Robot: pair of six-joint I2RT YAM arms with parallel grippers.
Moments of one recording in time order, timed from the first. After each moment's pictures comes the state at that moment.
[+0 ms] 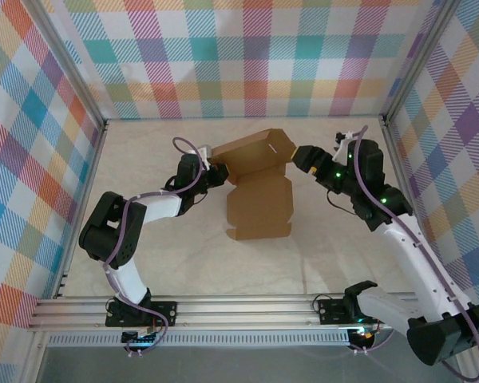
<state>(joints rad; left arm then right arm) -0.42 1.76 0.90 0.44 0.21 -0.67 0.38 1.04 1.14 -0.50 -0.25 0.79</state>
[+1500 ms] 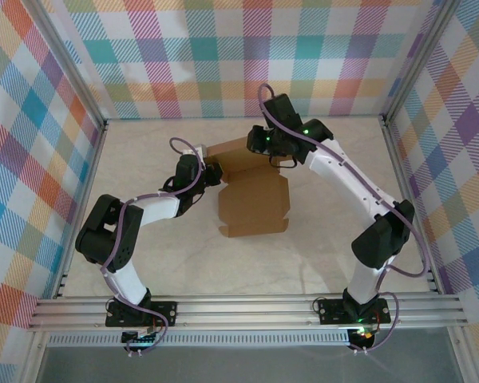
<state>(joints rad) -0.42 1.73 0.88 0.41 0.08 -0.61 0.63 1.77 1.90 -0.90 0.01 0.63</state>
